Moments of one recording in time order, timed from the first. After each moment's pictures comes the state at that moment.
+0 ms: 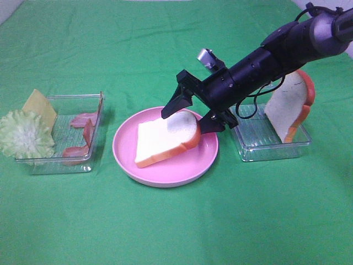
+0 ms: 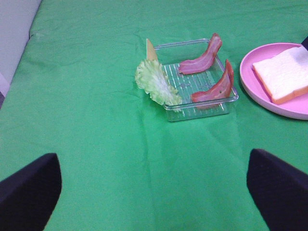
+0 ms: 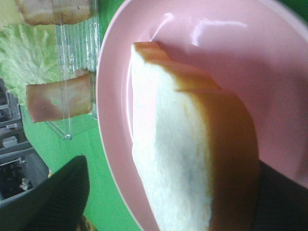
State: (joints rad) left arm 0.00 -0.01 -0.50 -0.06 1.03 0.08; right arm 0.27 2.22 -1.44 1.00 0.89 -0.49
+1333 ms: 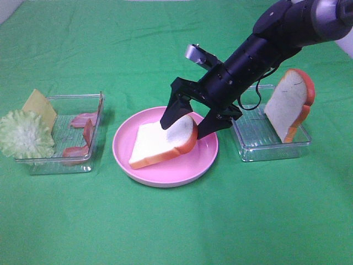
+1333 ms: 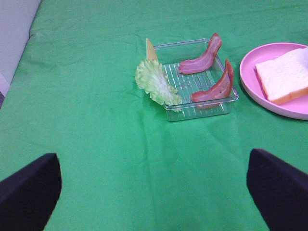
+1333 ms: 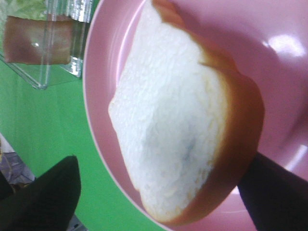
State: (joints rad) left arm 0.00 -0.01 -0.50 -0.06 1.03 0.08; right arm 0.33 2.14 -1.44 0.77 0.92 -0.45
